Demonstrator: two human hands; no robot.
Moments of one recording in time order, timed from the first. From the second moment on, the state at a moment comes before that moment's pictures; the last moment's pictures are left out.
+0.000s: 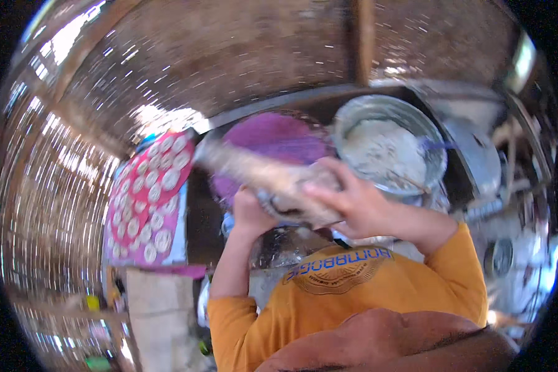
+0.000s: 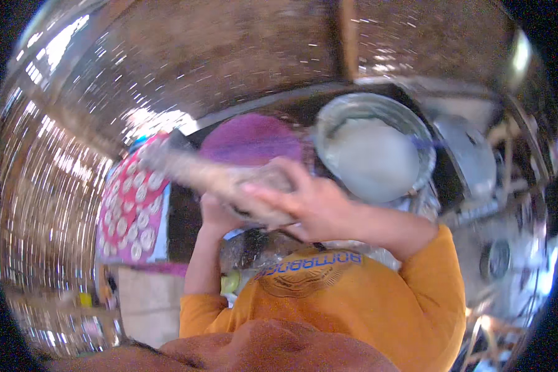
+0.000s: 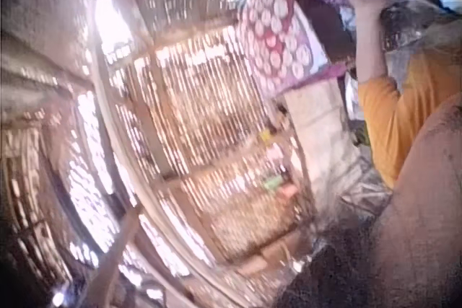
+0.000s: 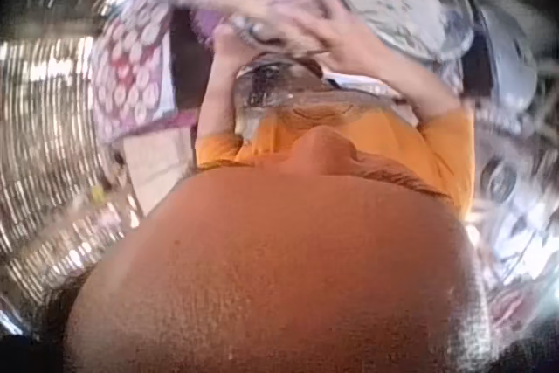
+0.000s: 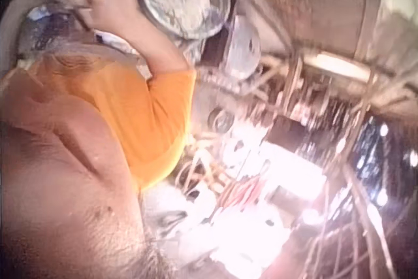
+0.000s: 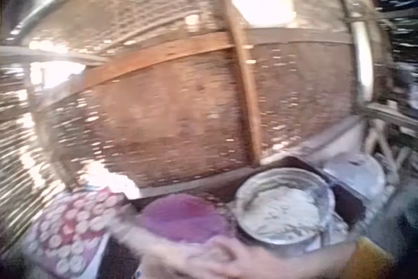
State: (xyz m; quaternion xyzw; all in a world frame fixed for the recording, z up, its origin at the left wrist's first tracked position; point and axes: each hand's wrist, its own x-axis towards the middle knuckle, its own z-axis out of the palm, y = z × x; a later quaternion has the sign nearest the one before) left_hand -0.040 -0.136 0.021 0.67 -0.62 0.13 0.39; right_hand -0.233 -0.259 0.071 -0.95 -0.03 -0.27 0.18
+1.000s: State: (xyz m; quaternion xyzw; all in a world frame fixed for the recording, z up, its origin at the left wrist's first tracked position) left_hand 0.063 -0.100 0.058 0.02 -0.45 -0.36 0.82; right_hand -0.132 -0.283 0.000 -0.44 -0.16 0.39 0.79
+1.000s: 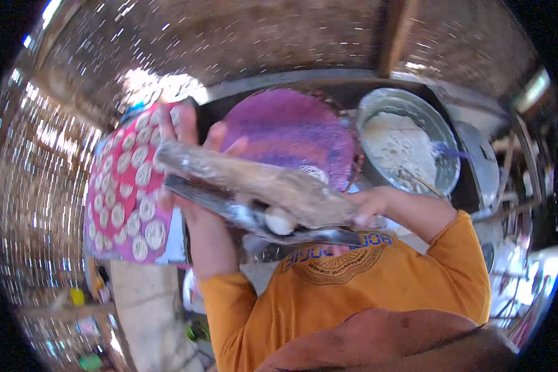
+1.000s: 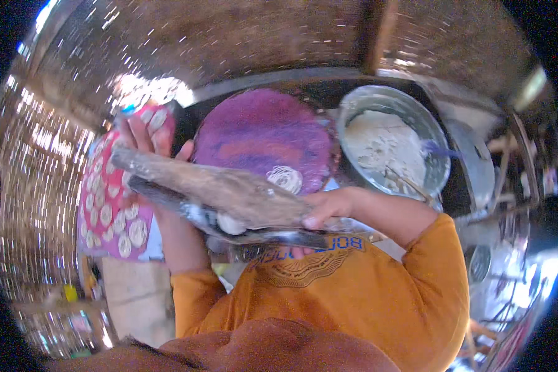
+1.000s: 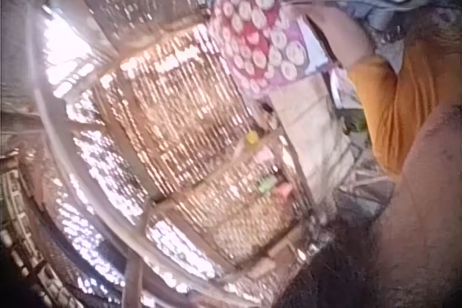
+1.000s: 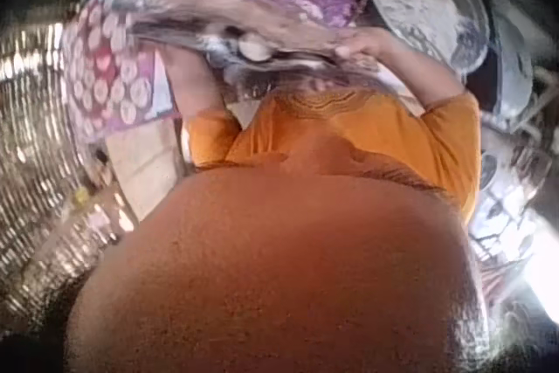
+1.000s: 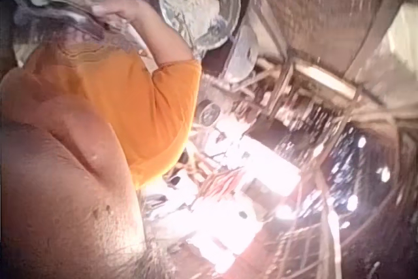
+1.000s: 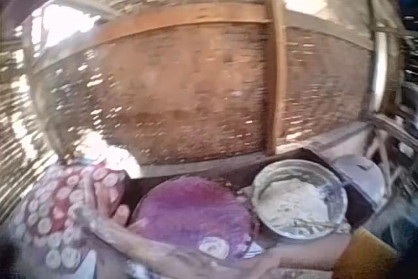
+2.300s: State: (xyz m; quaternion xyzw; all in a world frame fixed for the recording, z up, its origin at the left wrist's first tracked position) left_hand 0.133 -0.144 0.012 -0.04 -0.35 -0.30 0.89; right_hand -0.093 -0.335 0.081 -0.77 0.10 0.23 0.58
